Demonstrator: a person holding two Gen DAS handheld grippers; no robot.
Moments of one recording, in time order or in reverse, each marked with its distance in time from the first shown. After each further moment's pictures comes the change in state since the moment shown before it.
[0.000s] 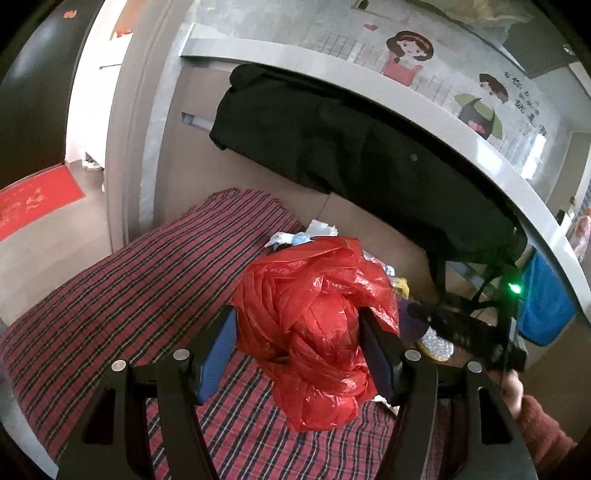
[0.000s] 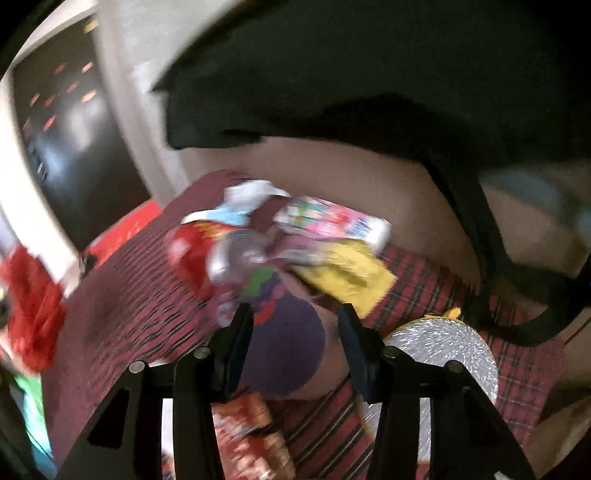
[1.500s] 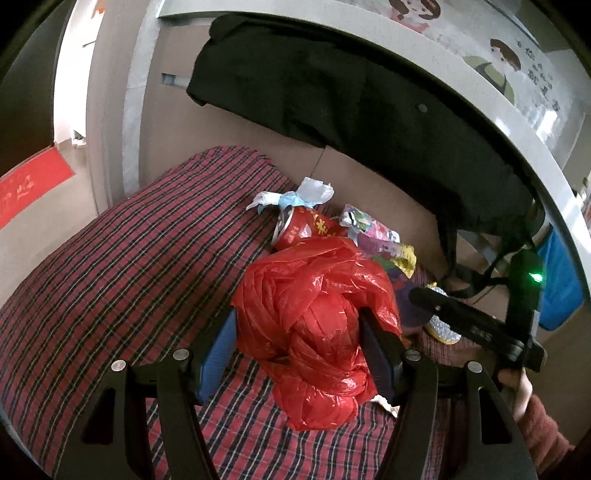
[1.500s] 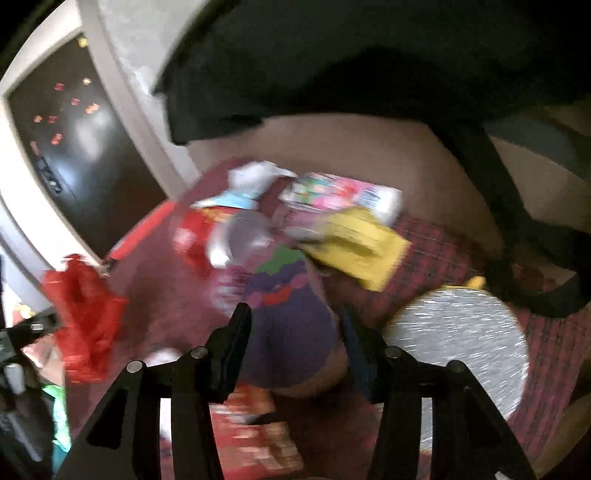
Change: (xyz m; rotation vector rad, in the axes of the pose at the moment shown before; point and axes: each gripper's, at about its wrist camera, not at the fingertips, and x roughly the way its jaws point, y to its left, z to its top) left arm 0.058 -0.013 -0.001 0.008 0.168 0.008; right arm 0.012 -0.026 0.005 0.146 0.032 0.151
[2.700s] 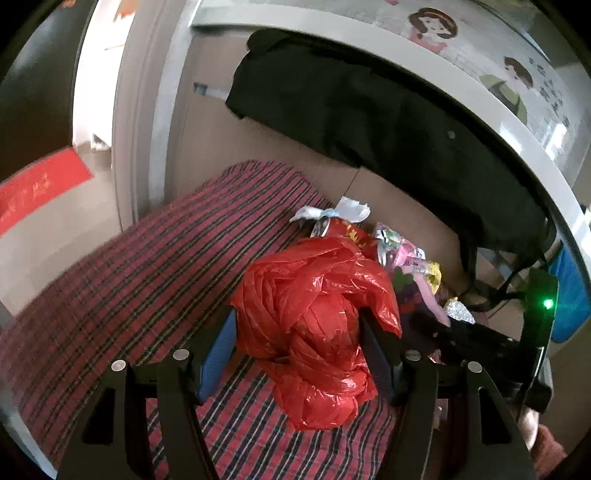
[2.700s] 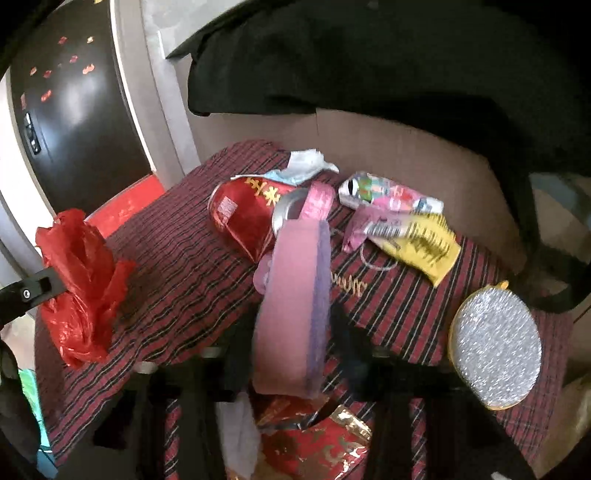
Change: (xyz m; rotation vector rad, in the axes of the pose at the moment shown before) left arm -0.021 0.028 -0.001 -0.013 -0.072 0.063; right arm 0.020 0.073 -0.013 -0.086 0.027 -0.204
